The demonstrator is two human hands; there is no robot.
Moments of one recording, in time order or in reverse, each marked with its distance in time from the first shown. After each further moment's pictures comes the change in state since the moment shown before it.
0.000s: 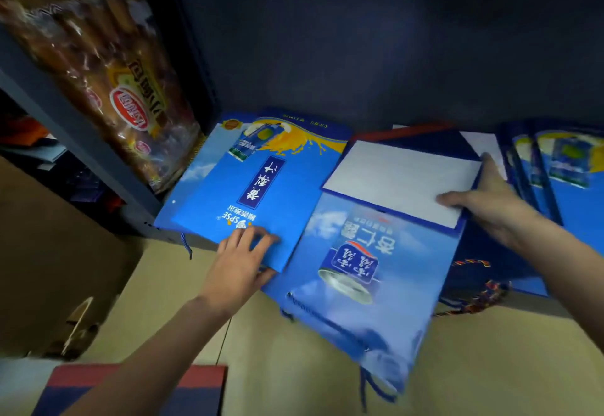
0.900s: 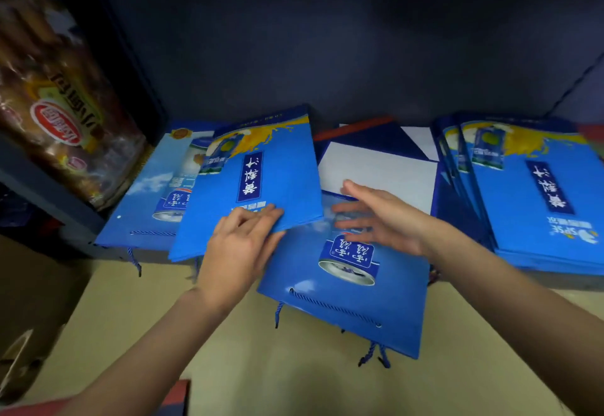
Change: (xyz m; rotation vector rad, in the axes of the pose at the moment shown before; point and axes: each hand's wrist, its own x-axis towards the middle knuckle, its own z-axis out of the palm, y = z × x) left_hand 0.051 0.081 -0.030 -0.110 0.205 0.101; right_hand -0.054 -0.009 0.027 0.095 -0.515 0.246
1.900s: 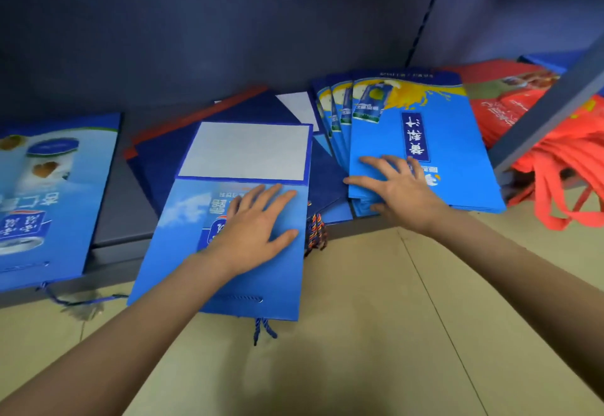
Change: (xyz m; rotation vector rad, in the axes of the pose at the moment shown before) left_hand 0.062 0.138 0.086 -0.059 -0.733 0.109; right_hand -0.091 0.076 -0.178 -1.650 0.548 -0.146
